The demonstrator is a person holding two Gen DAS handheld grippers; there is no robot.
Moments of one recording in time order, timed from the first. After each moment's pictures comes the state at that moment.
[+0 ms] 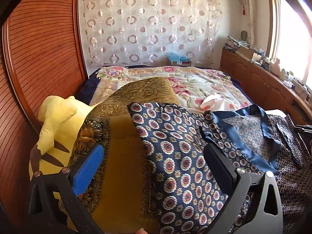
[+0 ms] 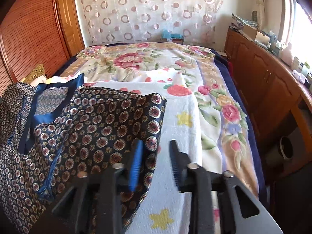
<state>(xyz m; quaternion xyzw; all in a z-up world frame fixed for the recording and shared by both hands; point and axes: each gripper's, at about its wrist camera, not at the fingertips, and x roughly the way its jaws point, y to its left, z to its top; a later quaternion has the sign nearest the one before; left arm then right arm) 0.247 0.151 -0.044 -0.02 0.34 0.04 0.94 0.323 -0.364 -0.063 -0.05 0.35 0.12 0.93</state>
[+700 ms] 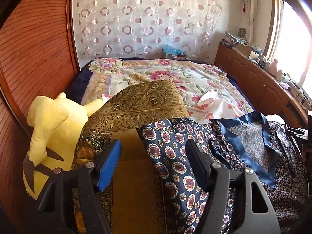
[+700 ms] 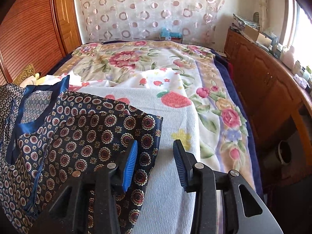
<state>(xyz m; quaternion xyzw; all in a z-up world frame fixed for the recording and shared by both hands) 0.295 0.180 -0.039 -0.05 0.37 0.00 0.93 0.366 -0.356 -0.074 -0.07 0.35 0.12 0.93</state>
